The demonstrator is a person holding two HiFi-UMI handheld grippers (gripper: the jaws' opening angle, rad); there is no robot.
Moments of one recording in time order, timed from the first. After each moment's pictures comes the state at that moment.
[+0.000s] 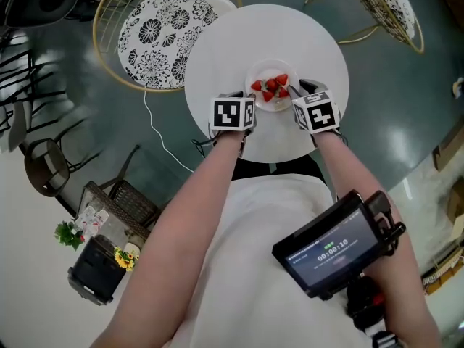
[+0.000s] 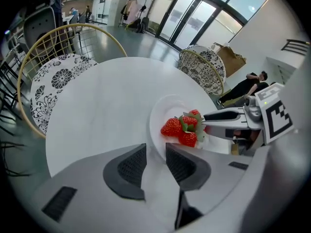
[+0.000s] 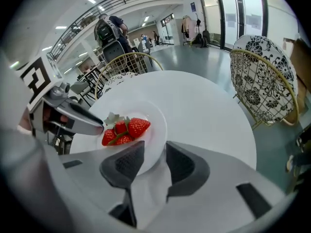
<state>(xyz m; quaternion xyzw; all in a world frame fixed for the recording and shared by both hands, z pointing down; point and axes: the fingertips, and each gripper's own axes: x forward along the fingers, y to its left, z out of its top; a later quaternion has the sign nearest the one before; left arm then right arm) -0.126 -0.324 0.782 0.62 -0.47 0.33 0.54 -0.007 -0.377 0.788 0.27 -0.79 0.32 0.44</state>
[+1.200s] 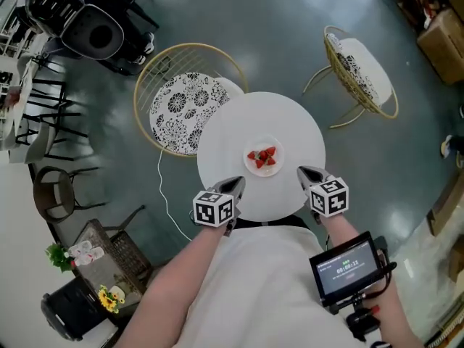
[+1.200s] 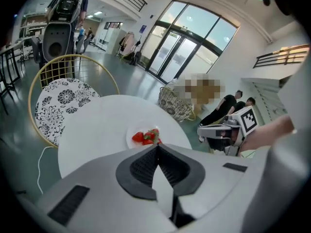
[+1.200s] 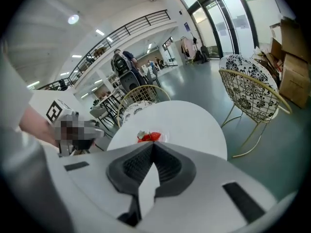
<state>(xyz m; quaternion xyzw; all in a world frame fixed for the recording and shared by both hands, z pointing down) -0.109 -0.279 0.671 0.71 -0.51 0.17 0.46 0.054 -0.351 0.680 0.26 -0.85 0.34 0.29</state>
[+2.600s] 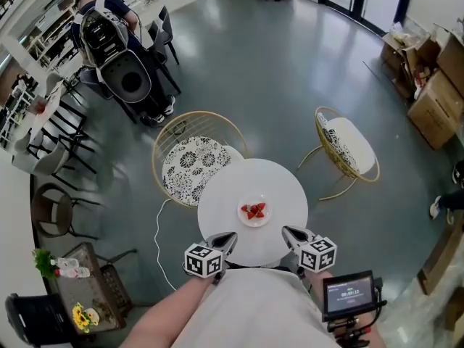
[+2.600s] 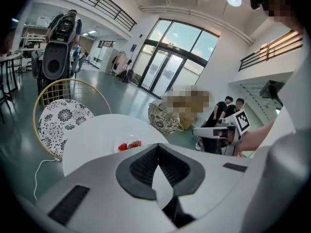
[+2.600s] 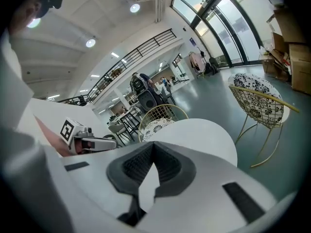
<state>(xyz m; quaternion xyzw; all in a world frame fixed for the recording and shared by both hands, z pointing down) -0.079 -0.238 0.578 0.76 -0.53 0.11 0.38 0.064 -0.310 0.577 0.21 -0.90 0.33 0.16</state>
